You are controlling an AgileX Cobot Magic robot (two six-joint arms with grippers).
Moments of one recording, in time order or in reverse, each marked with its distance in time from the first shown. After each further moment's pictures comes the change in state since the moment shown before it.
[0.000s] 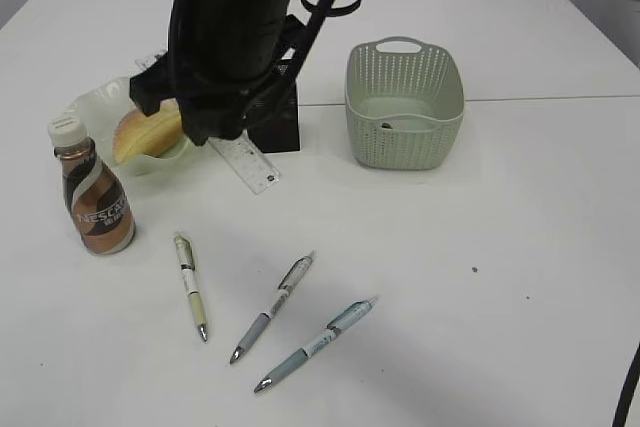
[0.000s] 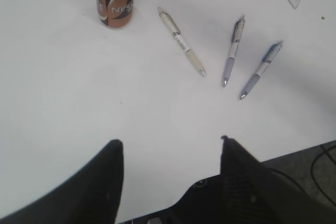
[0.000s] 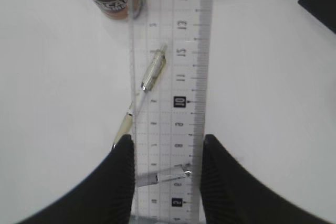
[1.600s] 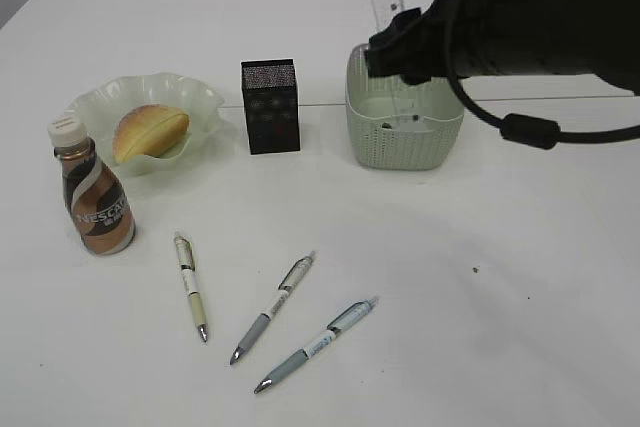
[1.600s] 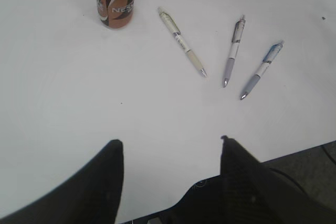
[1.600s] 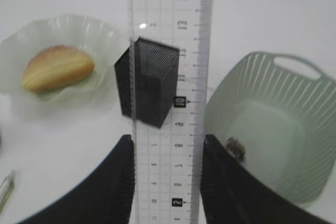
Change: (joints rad) left arm 0.000 0.000 0.000 0.000 0.000 0.000; right arm -0.298 -0.569 1.086 -0.127 -1.203 0.095
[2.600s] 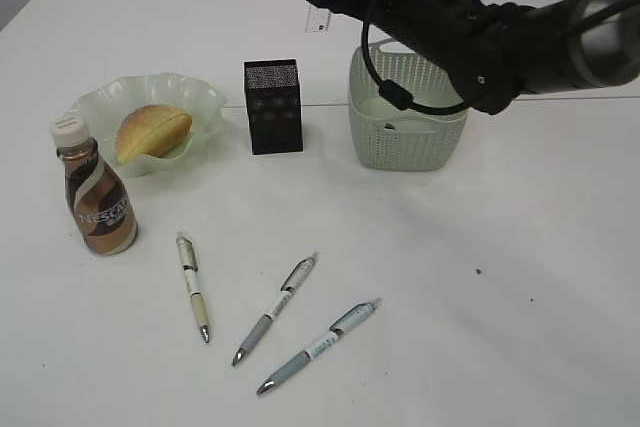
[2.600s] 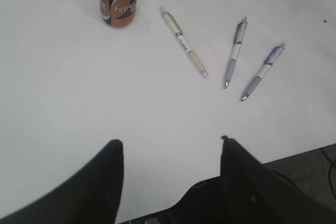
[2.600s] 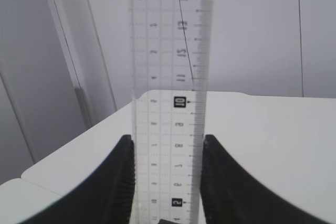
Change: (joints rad) left arm 0.000 0.000 0.000 0.000 0.000 -0.013; right arm -0.079 0.473 -0.328 -0.199 -0.704 0.353
